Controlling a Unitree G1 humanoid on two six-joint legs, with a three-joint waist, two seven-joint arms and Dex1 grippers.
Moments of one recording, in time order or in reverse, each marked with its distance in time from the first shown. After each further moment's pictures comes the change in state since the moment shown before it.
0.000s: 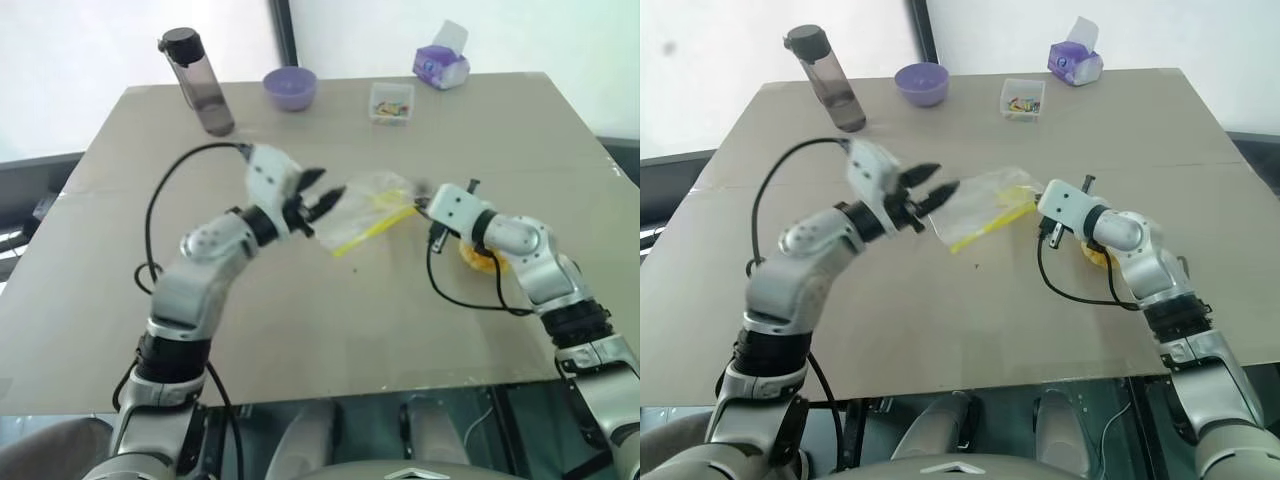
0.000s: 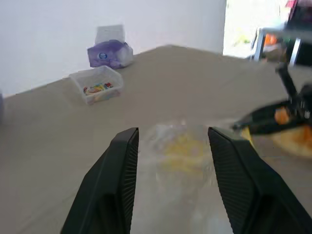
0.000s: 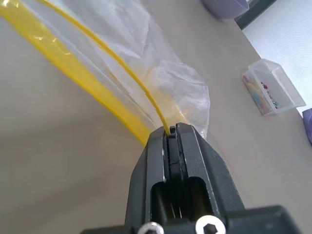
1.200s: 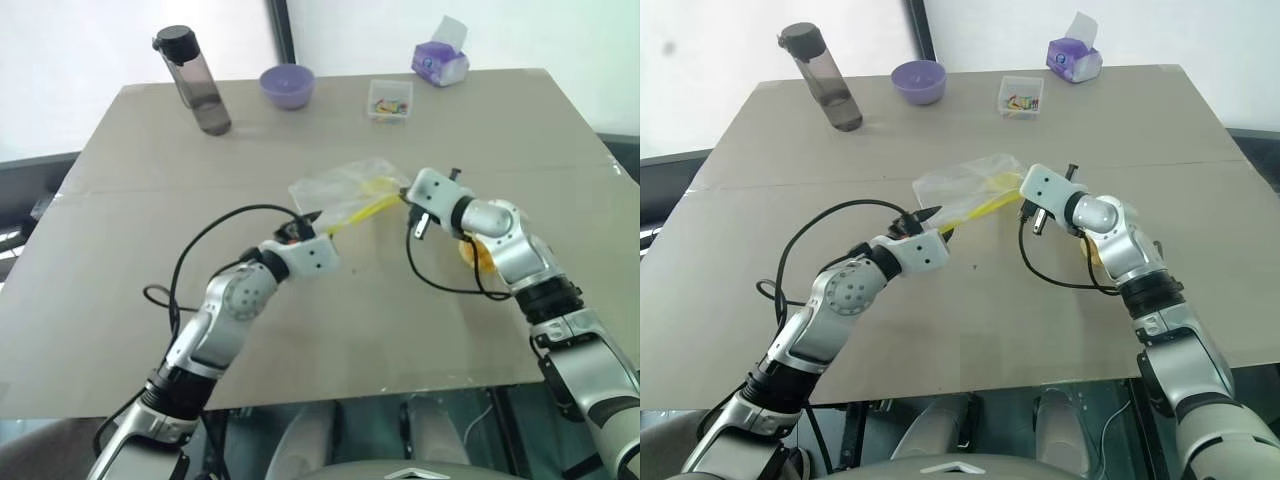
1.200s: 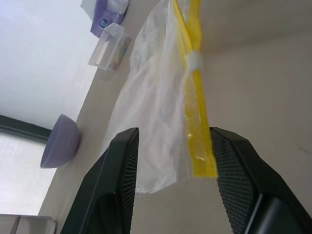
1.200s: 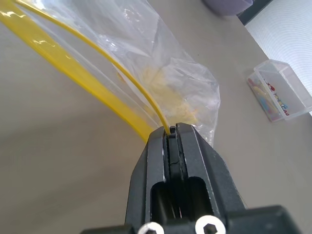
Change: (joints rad) left arm 0.118 0.014 -0.127 0.131 0.672 -0.357 0.173; right arm -0.110 0.084 0.020 0.128 -0.024 -0.001 -0.023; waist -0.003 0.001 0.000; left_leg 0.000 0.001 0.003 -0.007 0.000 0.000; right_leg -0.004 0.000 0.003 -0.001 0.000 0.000
